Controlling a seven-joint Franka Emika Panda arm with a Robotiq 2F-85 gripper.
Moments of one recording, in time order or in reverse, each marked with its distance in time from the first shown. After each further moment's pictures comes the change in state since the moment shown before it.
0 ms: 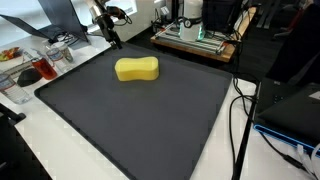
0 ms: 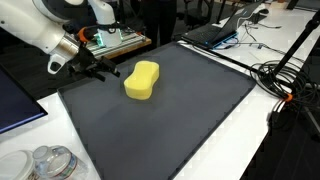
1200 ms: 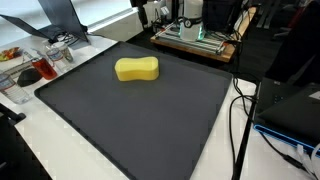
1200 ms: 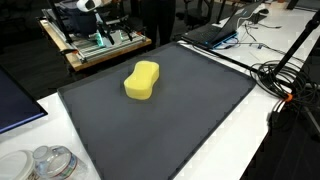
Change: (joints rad) arm 0.234 -0.696 0.063 -0.595 -0.446 0.242 0.456
